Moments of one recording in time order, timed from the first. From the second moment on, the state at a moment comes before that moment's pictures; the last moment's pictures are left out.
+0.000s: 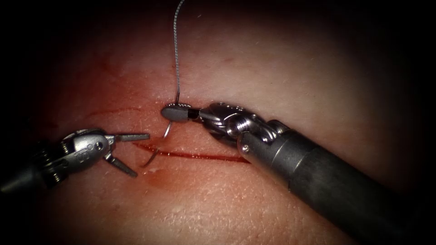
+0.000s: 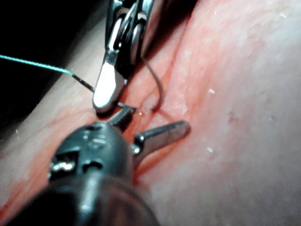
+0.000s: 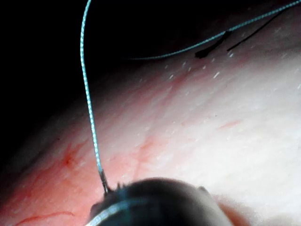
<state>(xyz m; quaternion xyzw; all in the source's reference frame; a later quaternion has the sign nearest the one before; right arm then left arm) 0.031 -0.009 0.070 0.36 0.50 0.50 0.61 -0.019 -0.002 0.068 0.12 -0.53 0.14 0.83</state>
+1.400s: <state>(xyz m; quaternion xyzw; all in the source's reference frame) 0.035 -0.007 0.063 0.12 0.60 0.30 0.74 -0.016 0.008 0.054 0.55 -0.51 -0.55 0.37</state>
